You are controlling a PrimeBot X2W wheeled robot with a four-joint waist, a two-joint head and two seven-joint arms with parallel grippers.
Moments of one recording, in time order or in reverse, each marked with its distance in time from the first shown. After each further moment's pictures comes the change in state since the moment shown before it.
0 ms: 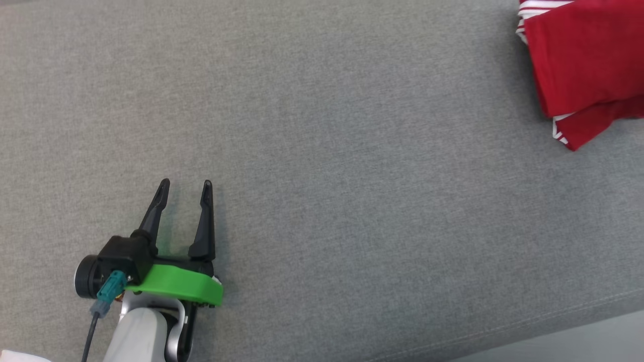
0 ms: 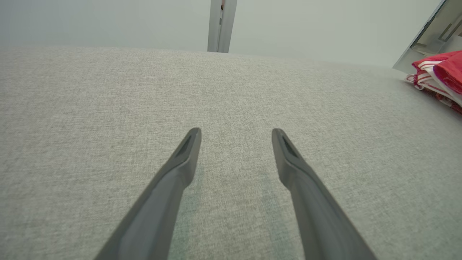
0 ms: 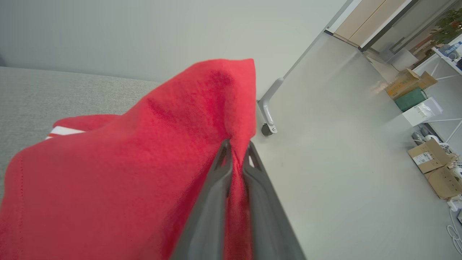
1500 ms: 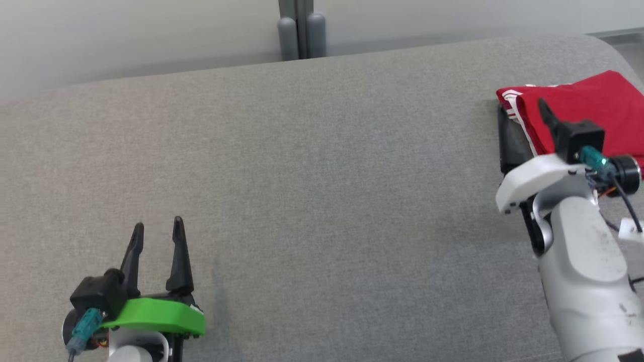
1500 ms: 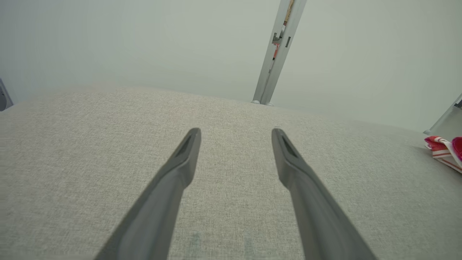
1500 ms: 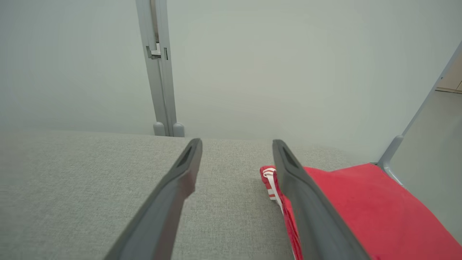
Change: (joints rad) left arm 0.099 -0.048 0.126 0.022 -0.056 0.000 0.000; right arm 0.330 0.420 -0.025 -0.054 -0.039 0.000 -0.449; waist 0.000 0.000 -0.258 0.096
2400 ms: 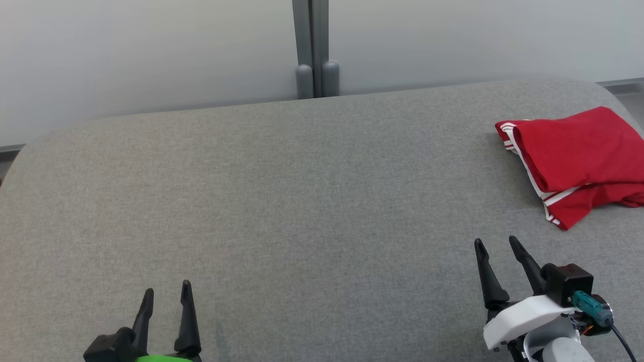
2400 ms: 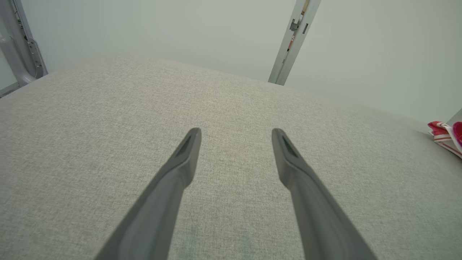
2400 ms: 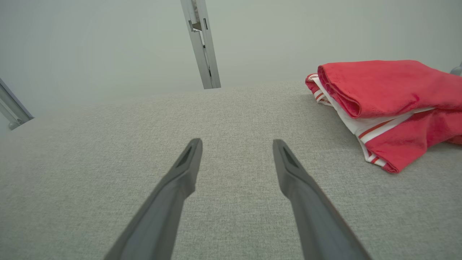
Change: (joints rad) left arm 0.193 -0.008 -0.015 -0.009 -0.032 0.028 0.000; right arm 0.564 0.015 0.158 -0.346 0.277 0.000 -0.002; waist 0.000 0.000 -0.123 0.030
